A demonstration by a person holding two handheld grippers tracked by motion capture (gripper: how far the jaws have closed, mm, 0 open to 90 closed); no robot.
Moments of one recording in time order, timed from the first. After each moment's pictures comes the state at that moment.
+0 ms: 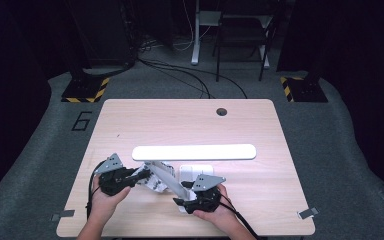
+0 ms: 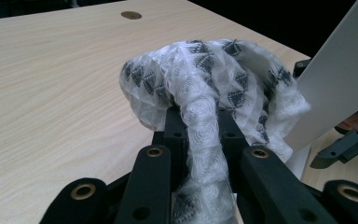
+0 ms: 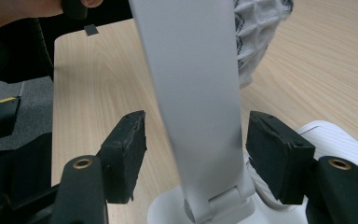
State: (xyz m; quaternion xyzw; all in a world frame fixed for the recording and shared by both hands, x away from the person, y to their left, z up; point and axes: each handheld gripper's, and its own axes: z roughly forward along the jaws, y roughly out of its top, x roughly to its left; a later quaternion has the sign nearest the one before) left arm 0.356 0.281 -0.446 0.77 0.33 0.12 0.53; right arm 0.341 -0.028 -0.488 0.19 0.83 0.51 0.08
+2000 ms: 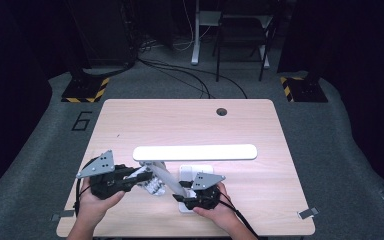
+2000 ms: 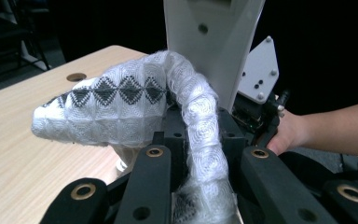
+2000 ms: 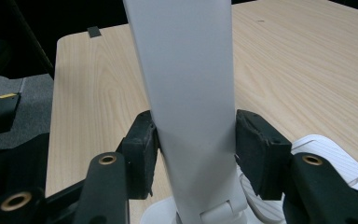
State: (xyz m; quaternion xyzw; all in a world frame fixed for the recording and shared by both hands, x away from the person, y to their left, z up) left arm 0.321 0.267 -0.371 0.79 0.21 0.09 0.57; right arm 0.345 -0.027 -0.485 0.17 0.83 0.52 0.09
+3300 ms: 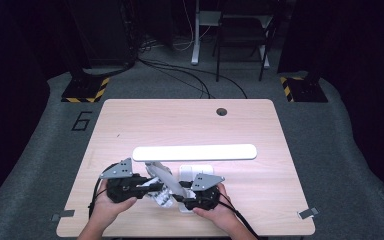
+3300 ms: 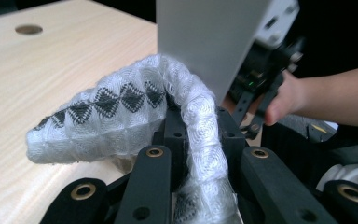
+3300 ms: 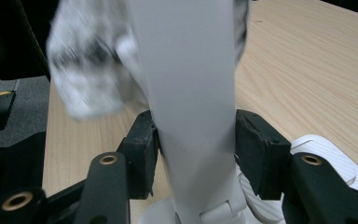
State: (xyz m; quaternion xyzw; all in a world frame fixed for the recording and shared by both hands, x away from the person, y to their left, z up) left arm 0.331 0.250 -0.408 0.81 0.21 0.03 0.55; right arm 0.344 -0.026 -0.486 0.17 0.83 0.52 0.10
